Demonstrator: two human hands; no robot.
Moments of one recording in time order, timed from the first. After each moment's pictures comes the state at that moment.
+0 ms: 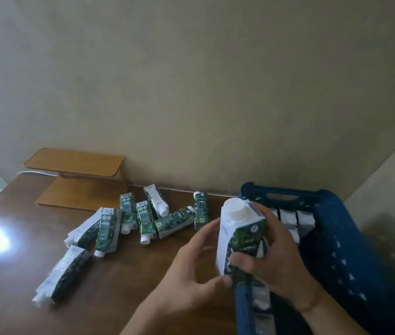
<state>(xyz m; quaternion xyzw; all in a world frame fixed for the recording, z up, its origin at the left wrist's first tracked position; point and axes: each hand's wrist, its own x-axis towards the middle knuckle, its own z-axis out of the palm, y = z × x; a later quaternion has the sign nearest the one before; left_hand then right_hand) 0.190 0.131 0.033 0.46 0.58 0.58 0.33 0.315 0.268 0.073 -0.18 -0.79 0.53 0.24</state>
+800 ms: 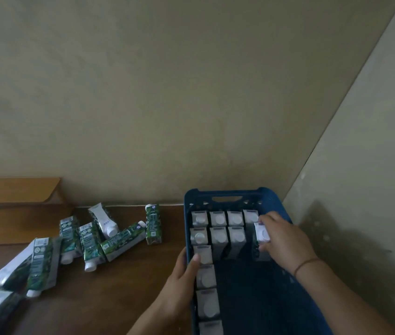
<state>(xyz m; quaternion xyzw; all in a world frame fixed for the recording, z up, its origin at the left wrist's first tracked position) 0.245 0.217 -0.006 0.26 0.68 0.46 0.51 0.414 0.399 0.035 -0.43 -0.90 0.04 0.00</state>
